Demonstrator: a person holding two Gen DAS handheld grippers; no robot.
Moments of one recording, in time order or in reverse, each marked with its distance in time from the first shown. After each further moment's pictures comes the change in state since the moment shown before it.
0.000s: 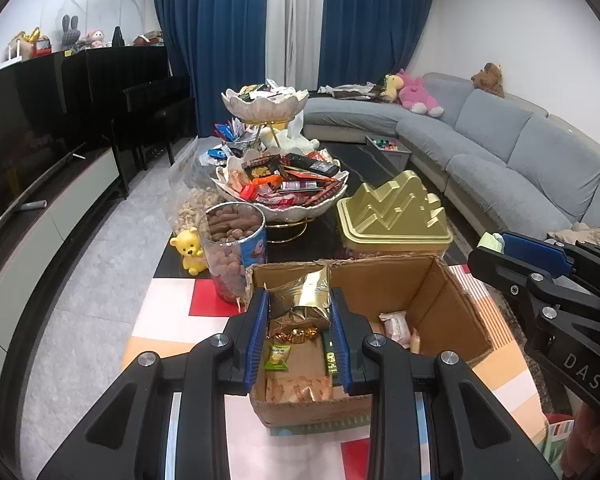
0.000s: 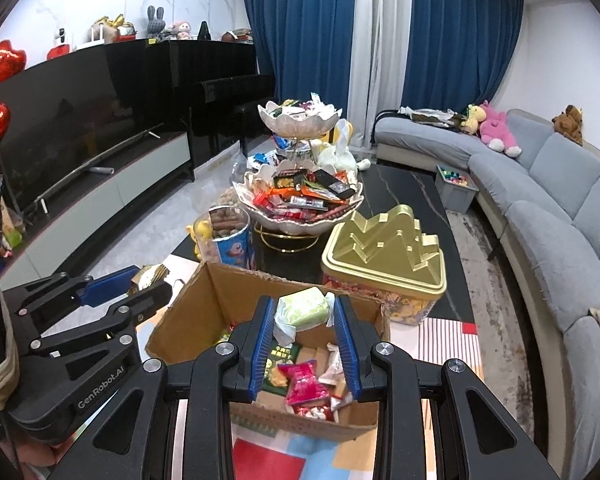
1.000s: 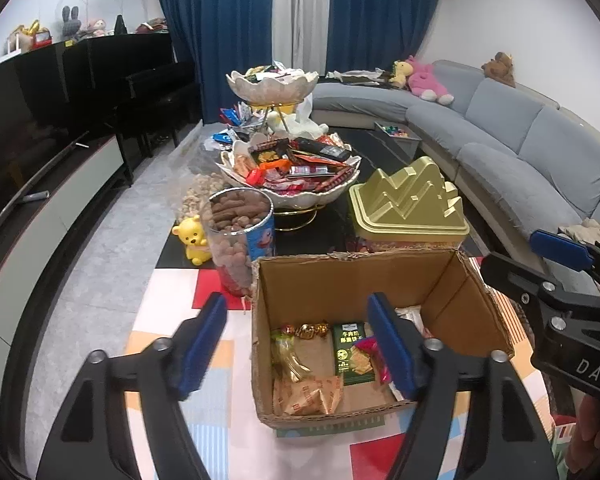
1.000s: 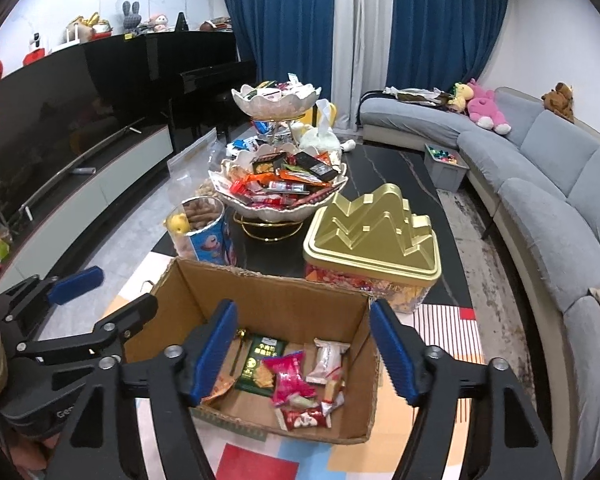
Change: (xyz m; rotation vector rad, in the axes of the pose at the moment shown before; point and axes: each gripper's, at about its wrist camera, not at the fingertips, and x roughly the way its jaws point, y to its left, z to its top) left arm 0.021 0.005 0.001 -0.009 0.052 0.028; right arm 0.020 -0.017 -0.001 0.054 0.056 -0.038
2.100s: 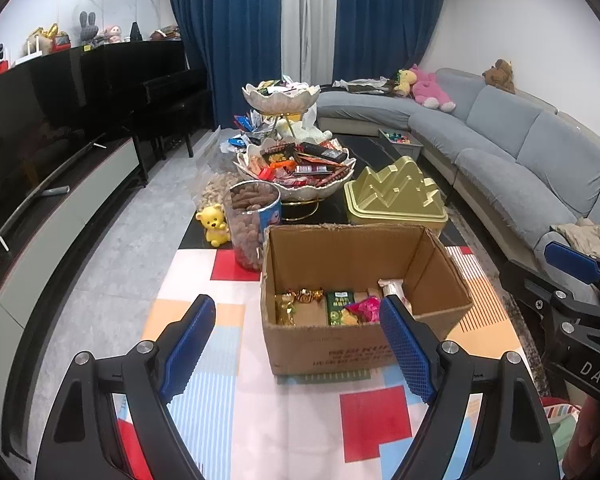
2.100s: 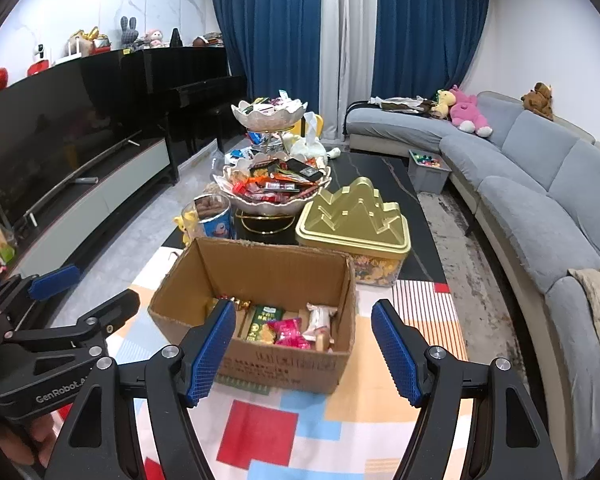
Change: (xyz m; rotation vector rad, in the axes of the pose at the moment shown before) left arm -0.086 -0.011 -0.041 -0.016 -0.025 0.028; right arm -0.080 0.000 -0.046 0.034 -0.054 -0.033
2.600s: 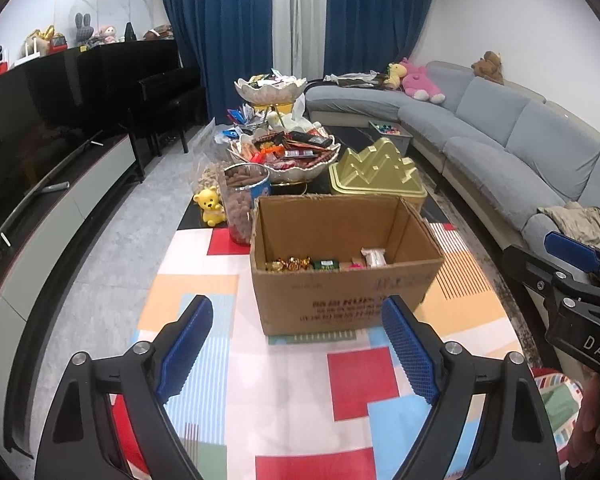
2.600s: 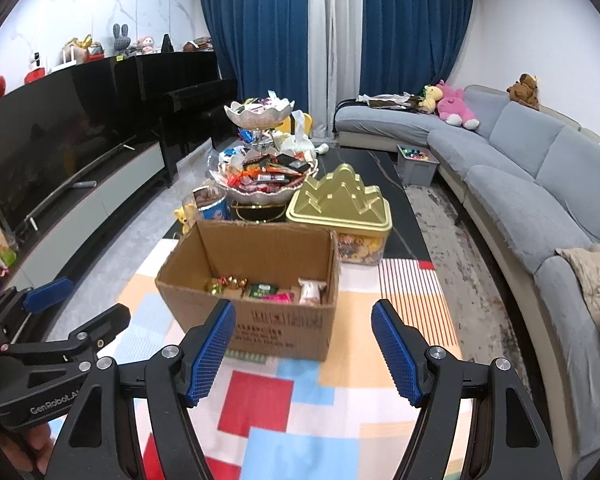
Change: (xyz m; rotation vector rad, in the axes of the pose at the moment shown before) left arm -0.043 -0.015 -0.040 0.032 0.013 -0.014; right arm -0.044 -0.009 -0.038 0.032 0.003 -0.021
